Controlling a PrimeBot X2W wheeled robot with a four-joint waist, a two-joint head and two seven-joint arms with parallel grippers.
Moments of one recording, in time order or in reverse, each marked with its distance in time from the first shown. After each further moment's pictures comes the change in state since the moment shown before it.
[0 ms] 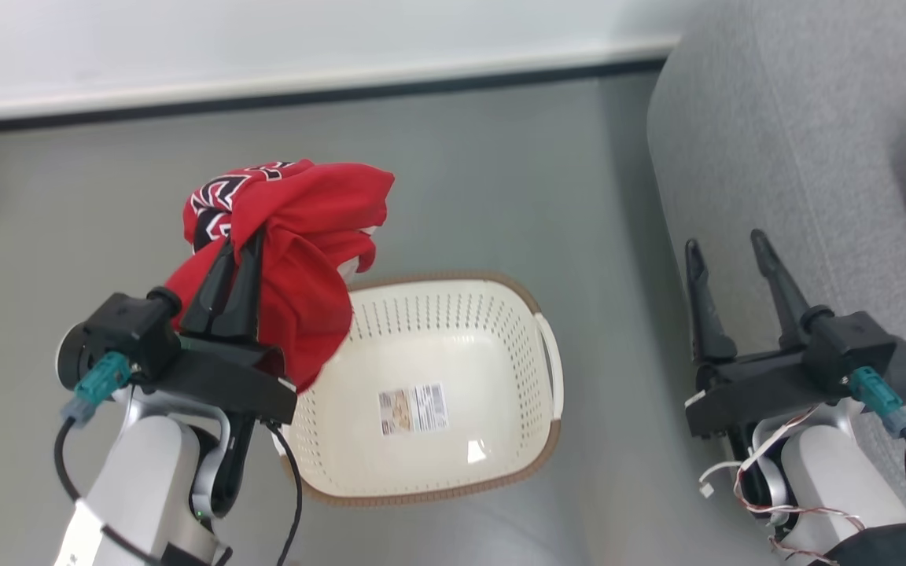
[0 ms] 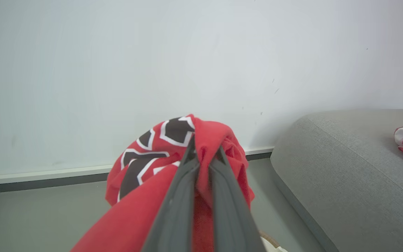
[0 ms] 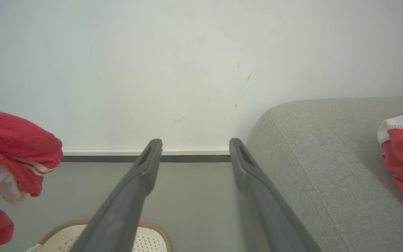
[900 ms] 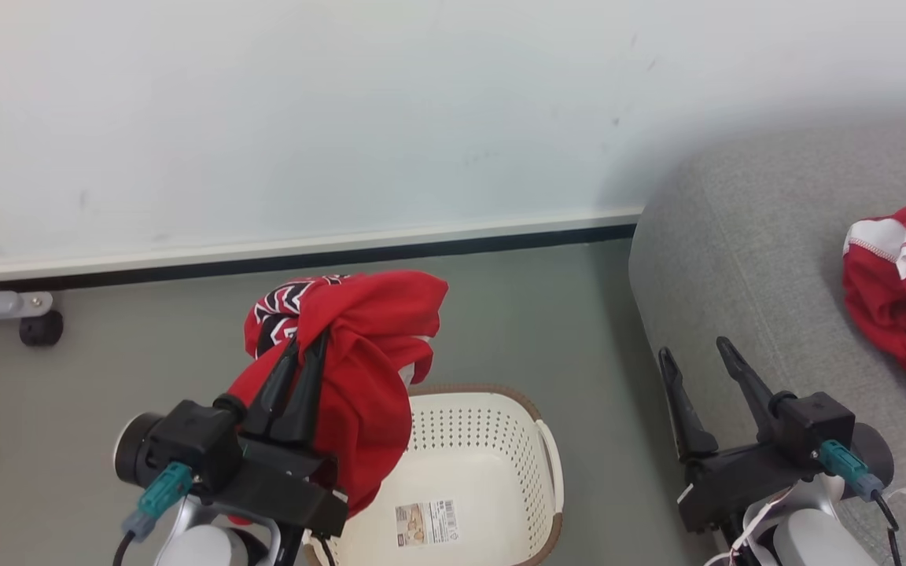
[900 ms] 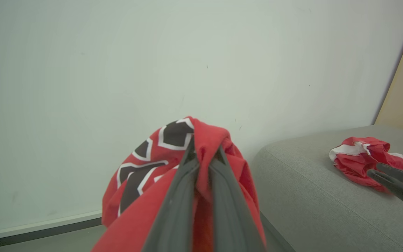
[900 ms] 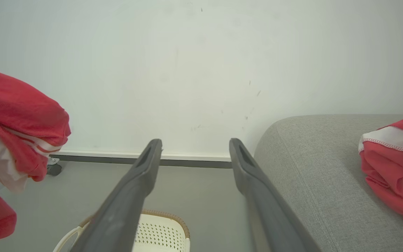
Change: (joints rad) left arm 0.243 -0.003 -0.082 -0.249 0.043 0.057 0.041; right arm 0.153 -0.014 0.048 0.035 0.028 0.047 0.049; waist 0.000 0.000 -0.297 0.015
